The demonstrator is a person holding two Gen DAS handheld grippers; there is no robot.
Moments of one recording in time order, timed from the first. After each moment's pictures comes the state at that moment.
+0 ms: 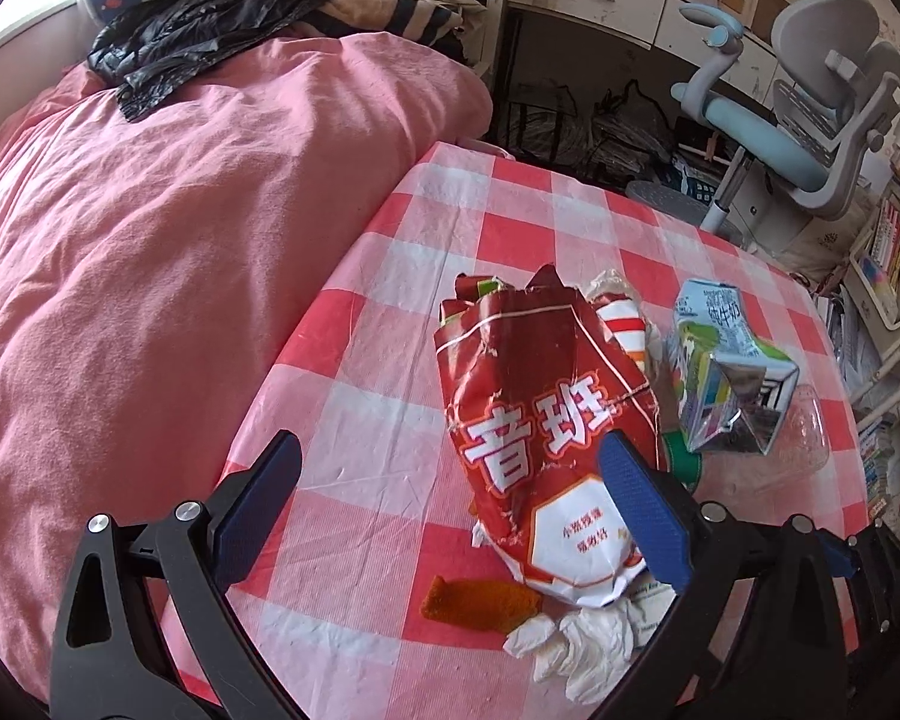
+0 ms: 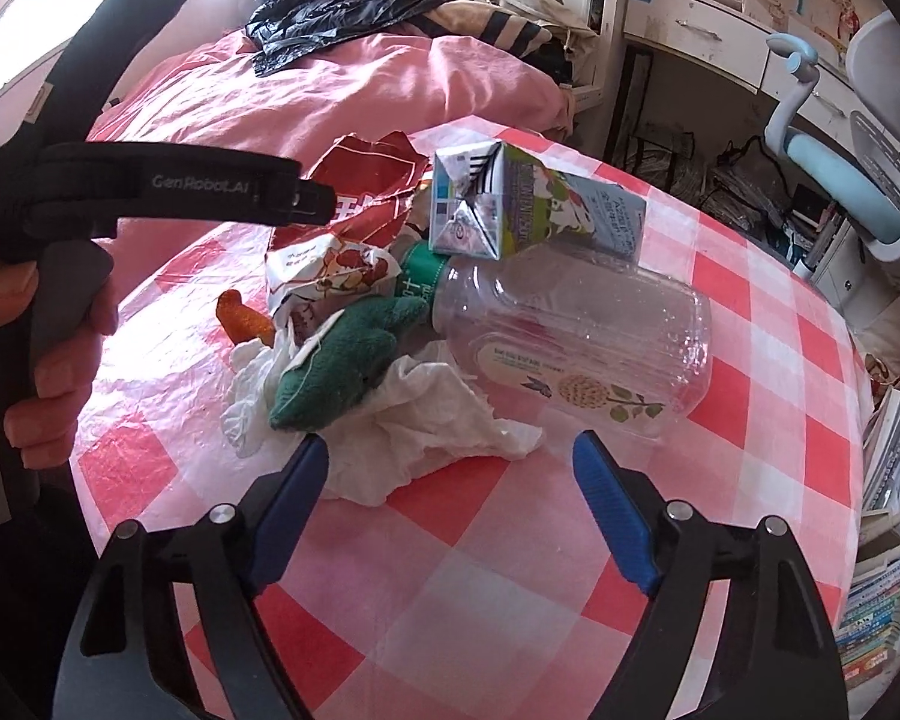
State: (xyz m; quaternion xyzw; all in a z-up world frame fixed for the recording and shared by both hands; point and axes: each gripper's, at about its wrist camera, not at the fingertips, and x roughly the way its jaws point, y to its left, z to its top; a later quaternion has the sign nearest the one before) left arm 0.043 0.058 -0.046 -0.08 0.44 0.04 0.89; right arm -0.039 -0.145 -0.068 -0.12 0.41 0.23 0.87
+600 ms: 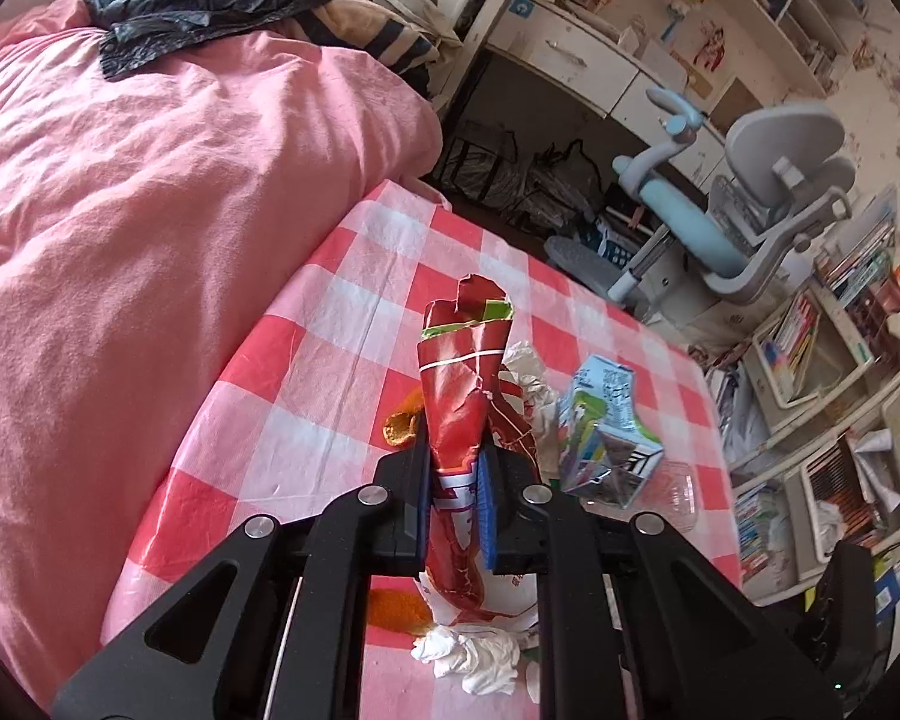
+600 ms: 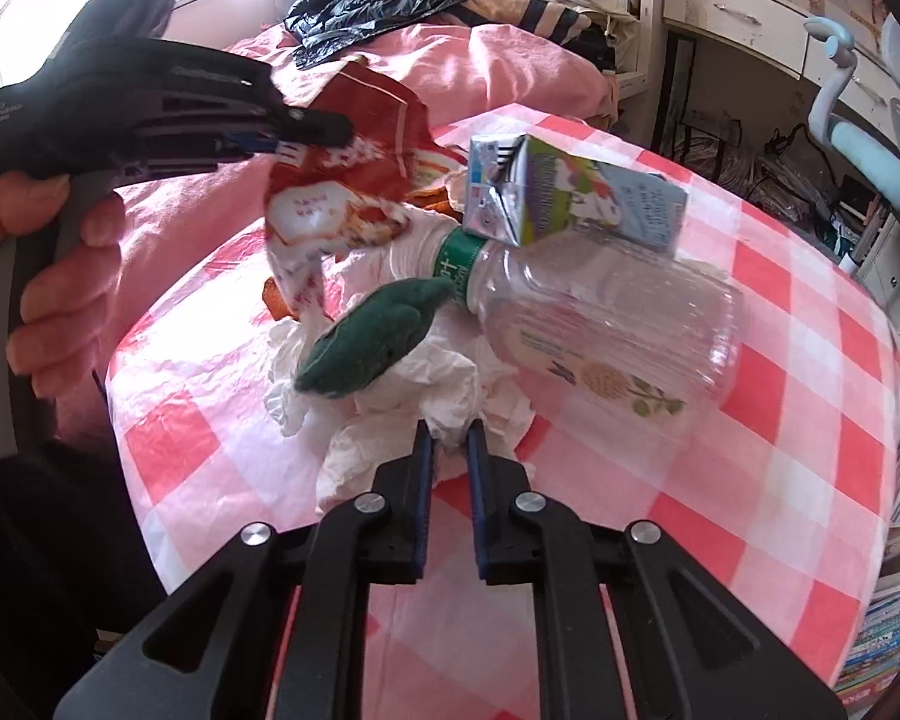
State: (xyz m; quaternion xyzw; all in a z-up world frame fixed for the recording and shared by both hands) left arm 0.027 0.087 -0.017 -0.22 0.39 -0.06 0.89; right arm -0.054 -0.164 -0.061 -0.10 0.43 0.28 0.85
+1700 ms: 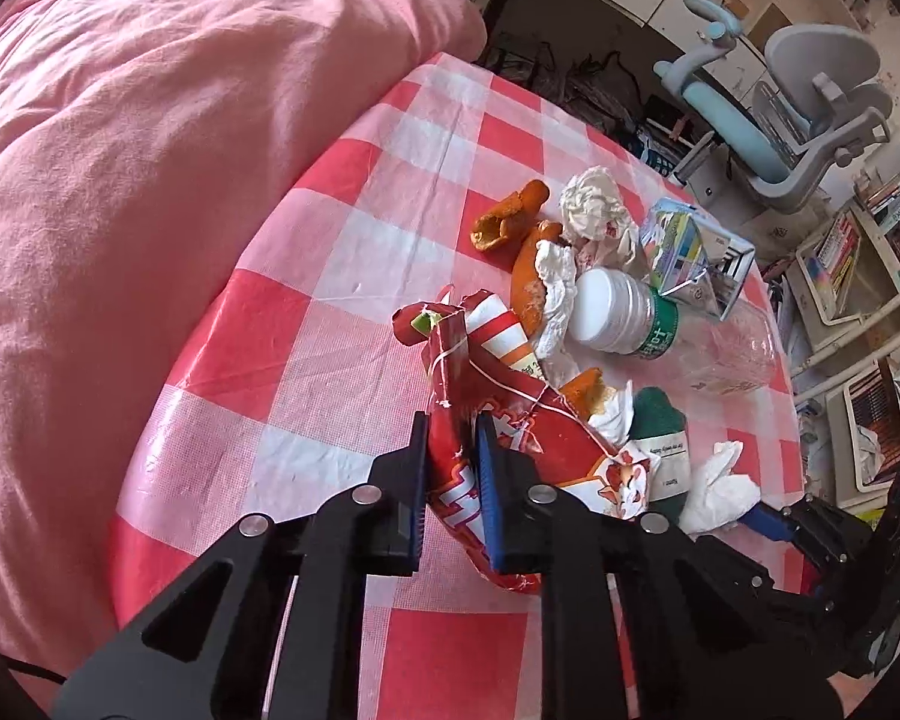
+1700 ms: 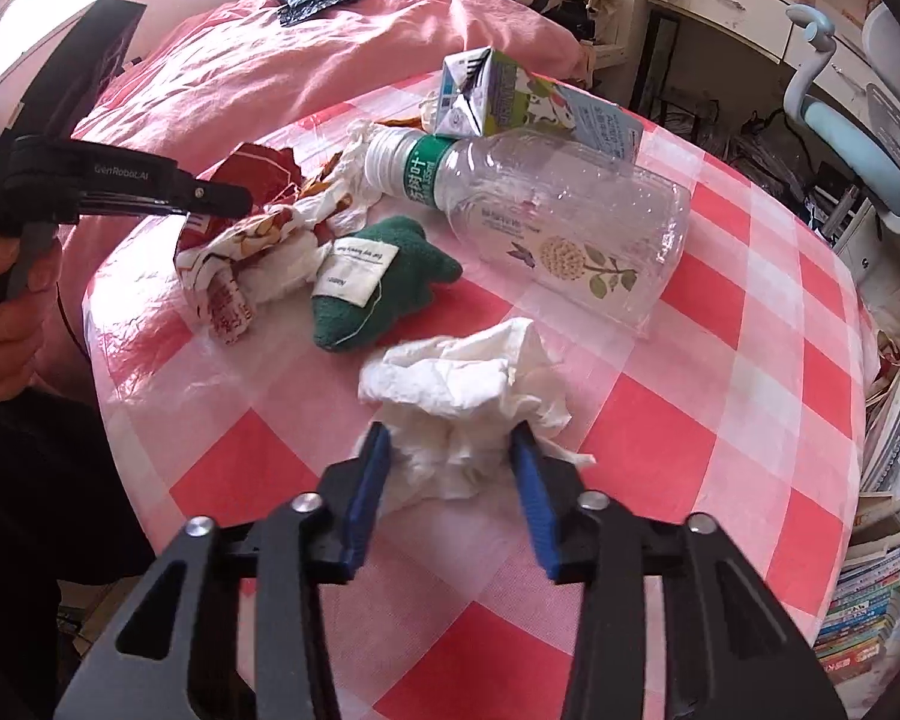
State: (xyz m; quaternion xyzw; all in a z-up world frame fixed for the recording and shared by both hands) left arm -0.012 0.092 -0.075 -0.18 0.49 -0.04 0.85; right arm -0.068 -0.180 -0.082 -0.14 0.46 0.25 0.84
